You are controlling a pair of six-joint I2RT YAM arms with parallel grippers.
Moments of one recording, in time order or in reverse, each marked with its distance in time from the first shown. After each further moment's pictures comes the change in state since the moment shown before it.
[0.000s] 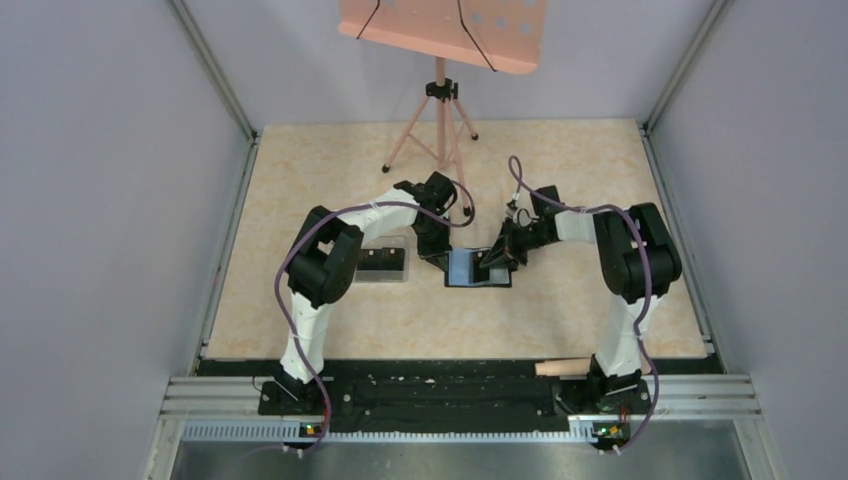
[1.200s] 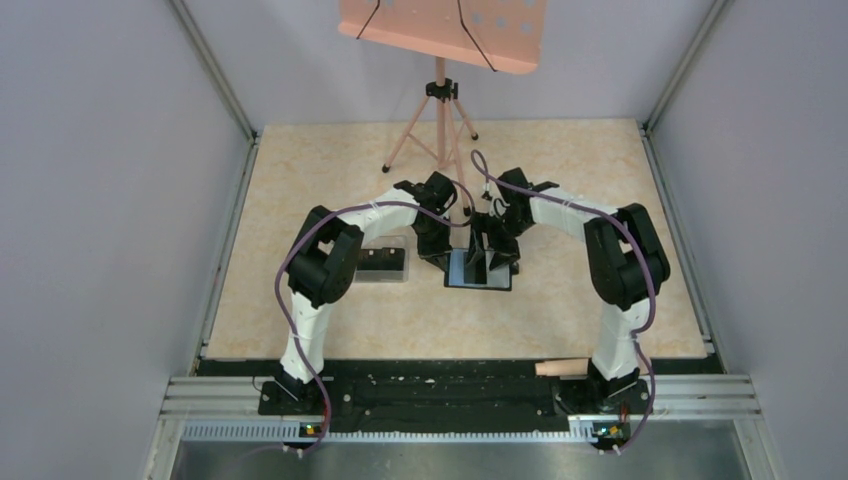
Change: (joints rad) left arm 0.000 0.002 0.002 -0.002 0.005 0.006; right arm 0.173 -0.008 0.270 -0.403 0.375 -0.178
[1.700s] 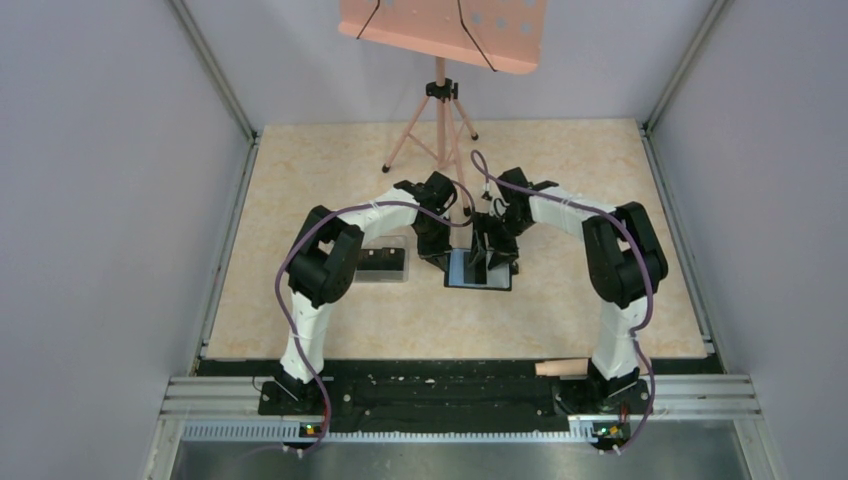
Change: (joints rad) left arm 0.001 0.003 0.003 -0.002 0.004 0.001; right arm 0.003 0.007 0.014 -0.019 0.010 -0.009
